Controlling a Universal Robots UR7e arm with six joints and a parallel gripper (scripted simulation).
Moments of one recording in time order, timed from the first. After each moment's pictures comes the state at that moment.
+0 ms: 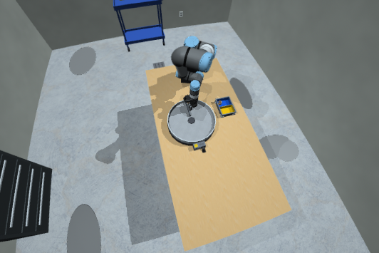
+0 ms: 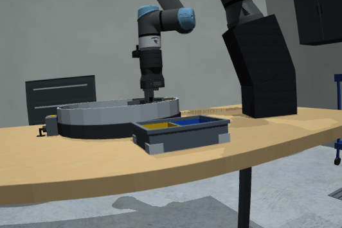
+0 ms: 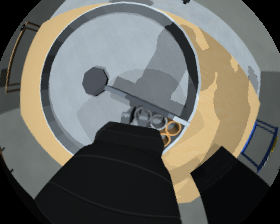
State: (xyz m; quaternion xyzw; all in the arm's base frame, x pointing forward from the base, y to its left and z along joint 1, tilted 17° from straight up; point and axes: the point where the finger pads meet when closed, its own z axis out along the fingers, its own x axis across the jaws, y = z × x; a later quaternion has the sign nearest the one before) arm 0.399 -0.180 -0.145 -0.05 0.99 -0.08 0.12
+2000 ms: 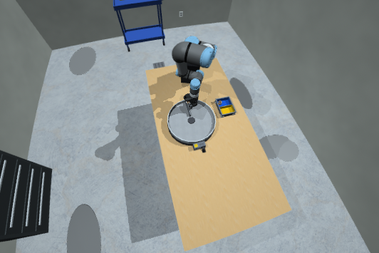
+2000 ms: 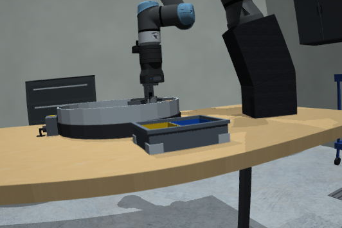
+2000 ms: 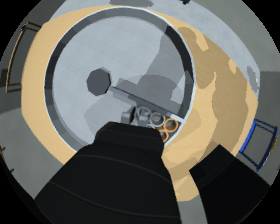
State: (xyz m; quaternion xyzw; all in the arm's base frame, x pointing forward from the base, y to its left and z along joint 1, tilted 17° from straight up) arm 0.395 -0.178 -0.129 -0.05 0.99 -0.08 0.12
